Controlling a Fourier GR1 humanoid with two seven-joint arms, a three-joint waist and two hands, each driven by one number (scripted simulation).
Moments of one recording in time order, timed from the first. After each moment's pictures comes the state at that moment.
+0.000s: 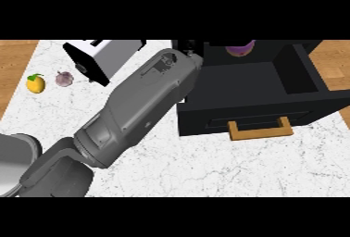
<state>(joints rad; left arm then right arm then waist) -1.40 0.00 -0.52 -0.50 0.82 0.72 -0.08 0.33 -0.04 -0.66 -2.30 -0.54 0.43 0.33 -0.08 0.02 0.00</state>
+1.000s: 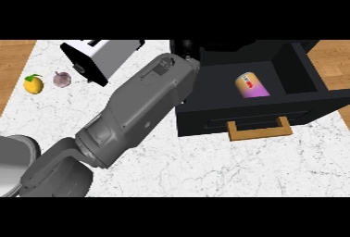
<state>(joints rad) -1.39 0.00 -0.60 -0.45 0.98 0.78 -0.20 0.29 -0.07 -0.67 -2.33 -0.45 0.47 0.25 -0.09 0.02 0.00</state>
